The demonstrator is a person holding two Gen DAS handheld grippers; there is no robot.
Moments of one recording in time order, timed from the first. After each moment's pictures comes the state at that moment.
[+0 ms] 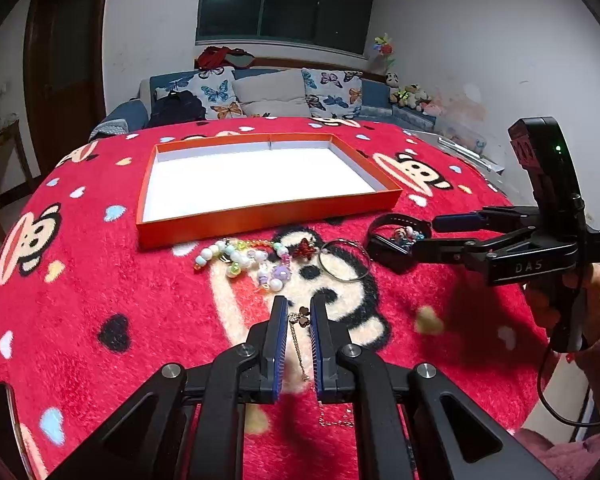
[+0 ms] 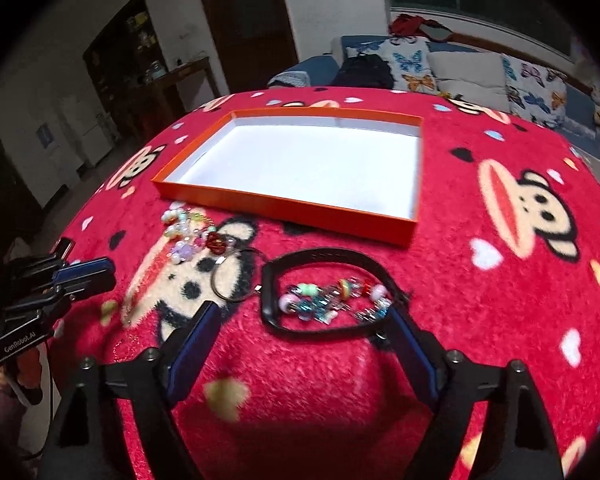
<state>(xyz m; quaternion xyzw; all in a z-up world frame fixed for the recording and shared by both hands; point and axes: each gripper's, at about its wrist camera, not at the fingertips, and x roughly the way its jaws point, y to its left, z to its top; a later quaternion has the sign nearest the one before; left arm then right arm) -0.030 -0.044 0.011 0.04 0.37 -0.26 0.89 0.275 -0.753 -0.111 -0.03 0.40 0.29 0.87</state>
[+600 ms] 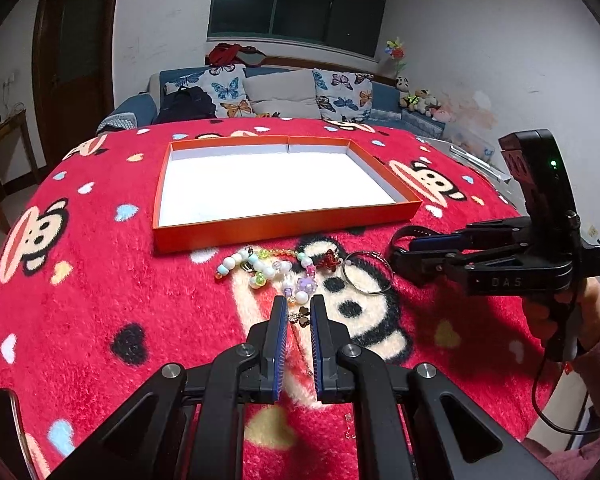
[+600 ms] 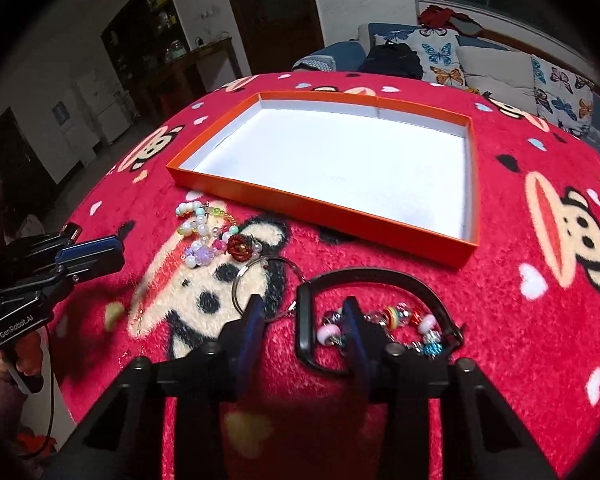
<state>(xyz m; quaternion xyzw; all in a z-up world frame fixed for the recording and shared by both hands) -0.011 -0.031 0.012 0.02 0.37 -0.25 0.89 0.290 -0.721 -0.117 -0.05 0.42 0.32 0.85</state>
